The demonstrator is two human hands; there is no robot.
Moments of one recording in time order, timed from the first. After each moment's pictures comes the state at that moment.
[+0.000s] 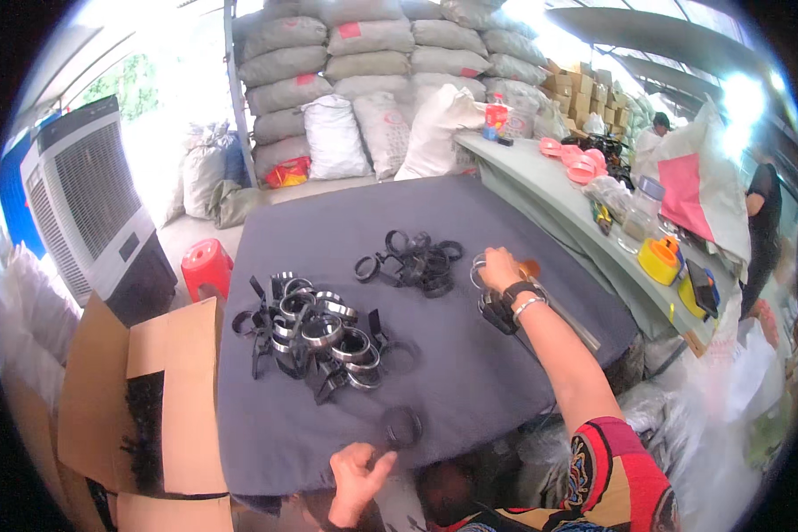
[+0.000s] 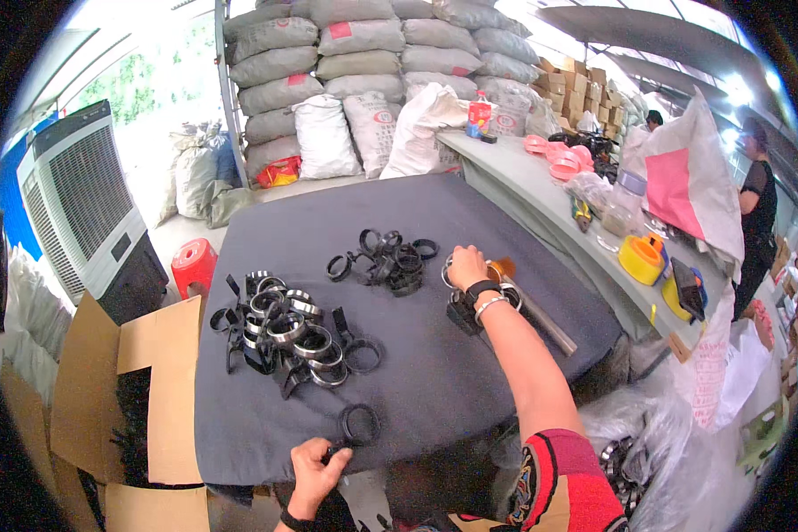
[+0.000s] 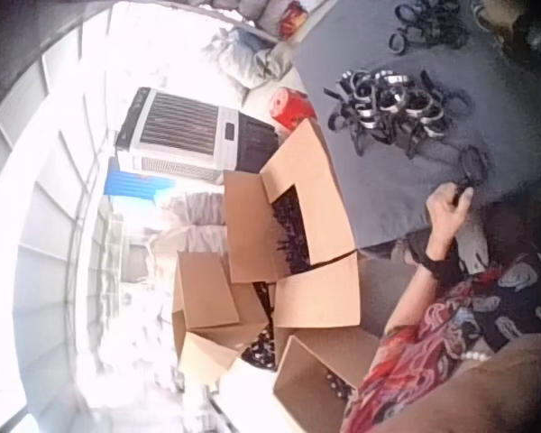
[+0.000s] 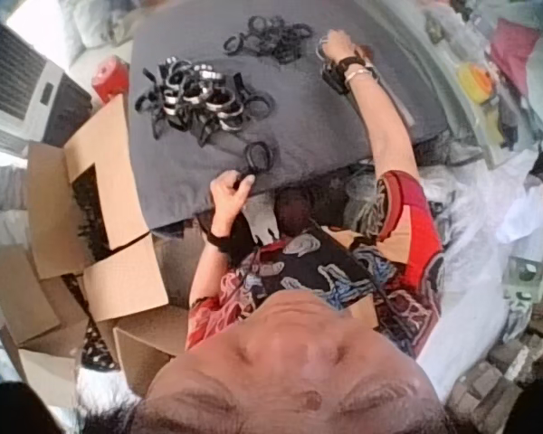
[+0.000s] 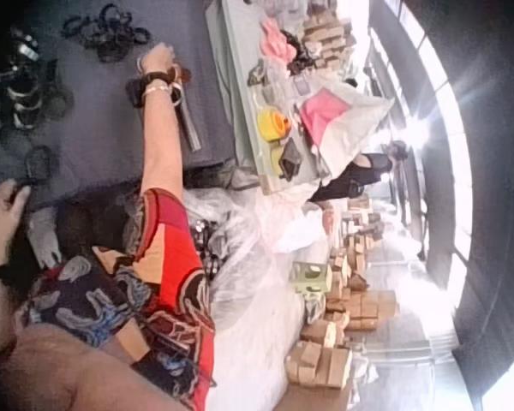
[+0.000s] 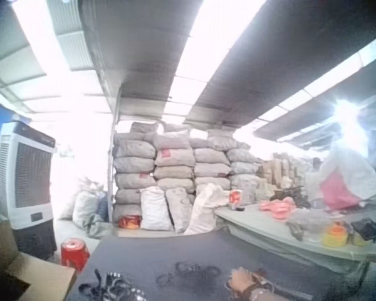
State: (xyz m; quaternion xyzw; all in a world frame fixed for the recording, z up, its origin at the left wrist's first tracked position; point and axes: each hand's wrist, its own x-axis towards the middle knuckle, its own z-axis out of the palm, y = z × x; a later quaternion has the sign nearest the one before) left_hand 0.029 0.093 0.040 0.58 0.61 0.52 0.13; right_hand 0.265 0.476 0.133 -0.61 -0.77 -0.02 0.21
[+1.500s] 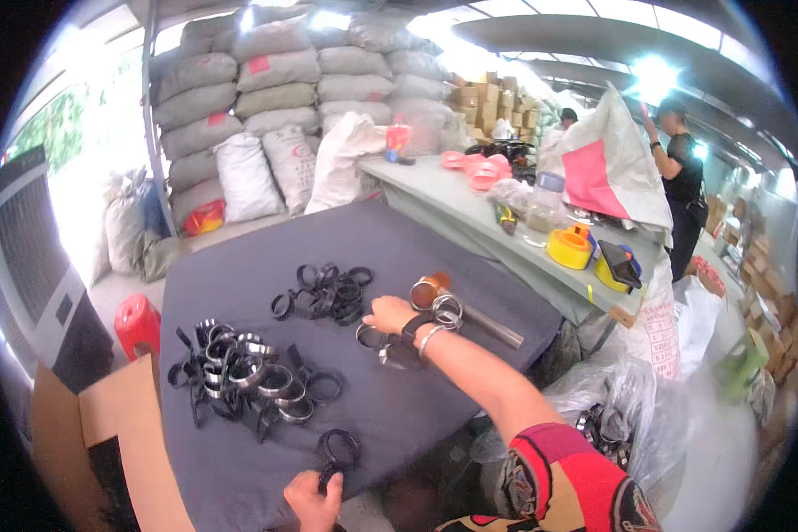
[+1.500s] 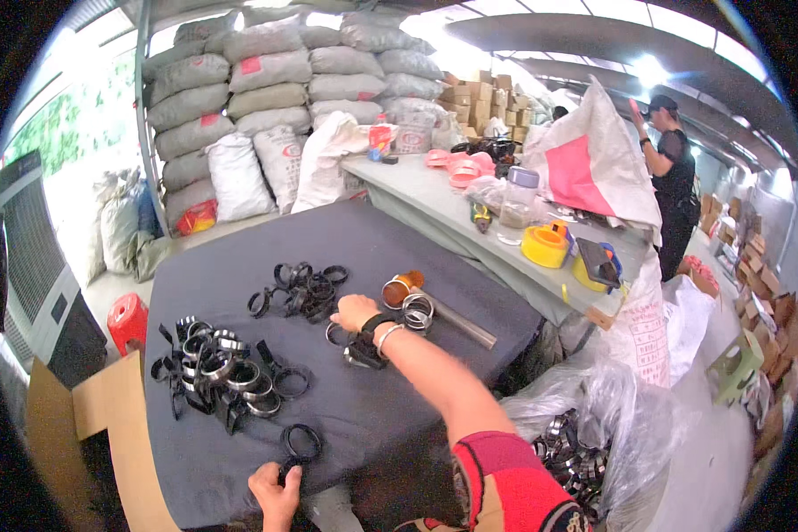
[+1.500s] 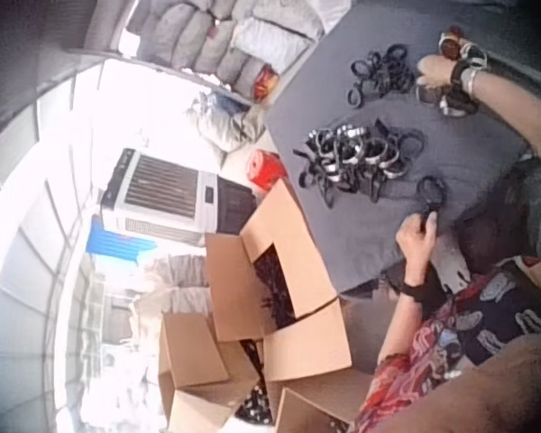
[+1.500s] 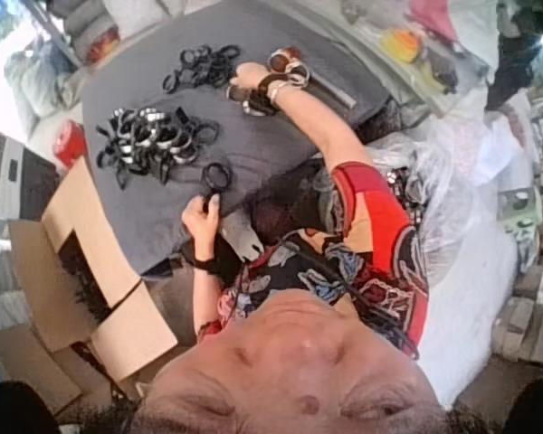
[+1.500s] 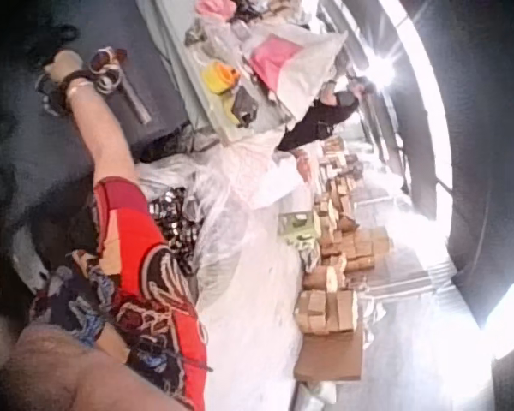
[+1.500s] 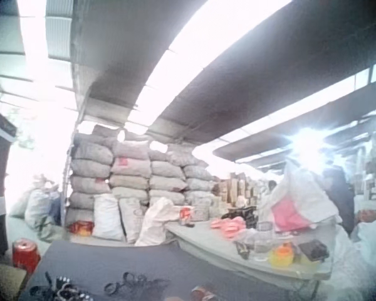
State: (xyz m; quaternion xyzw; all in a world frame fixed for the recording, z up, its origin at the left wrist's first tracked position) left_hand 0.033 0.081 0.033 0.60 0.61 0.52 0.04; right_hand 0.222 0.420 0.116 -0.53 -0.84 0.09 0.09
